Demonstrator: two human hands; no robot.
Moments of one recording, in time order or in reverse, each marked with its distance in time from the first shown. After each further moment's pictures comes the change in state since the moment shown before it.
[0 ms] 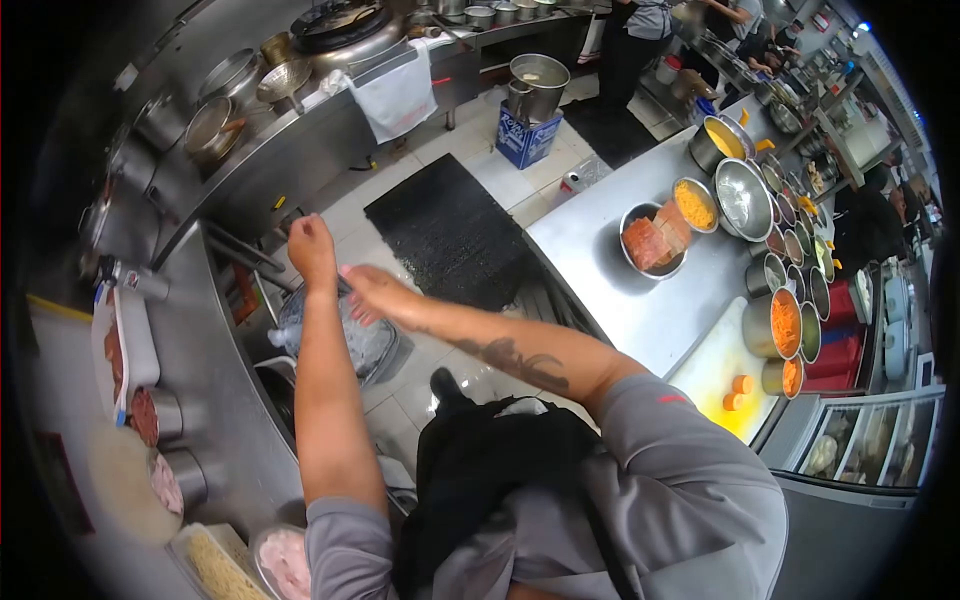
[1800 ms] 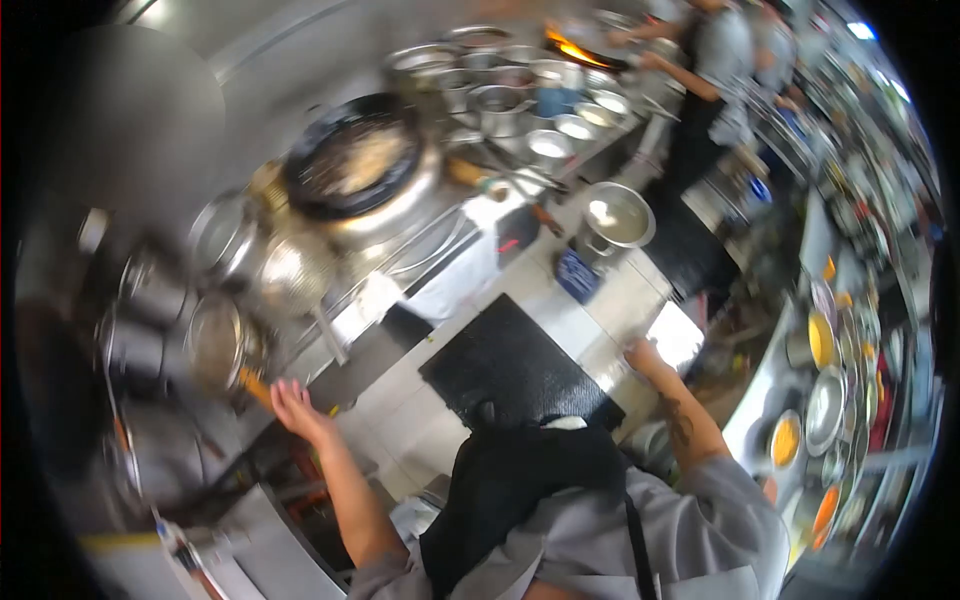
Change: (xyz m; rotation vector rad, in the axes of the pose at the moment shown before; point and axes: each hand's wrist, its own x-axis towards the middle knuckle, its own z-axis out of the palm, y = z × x) left_hand 0.421 -0.138 0.217 -0.661 0.316 -0.469; right_hand 0.248 -0.099 -0.566 -1.275 0.818 0.141
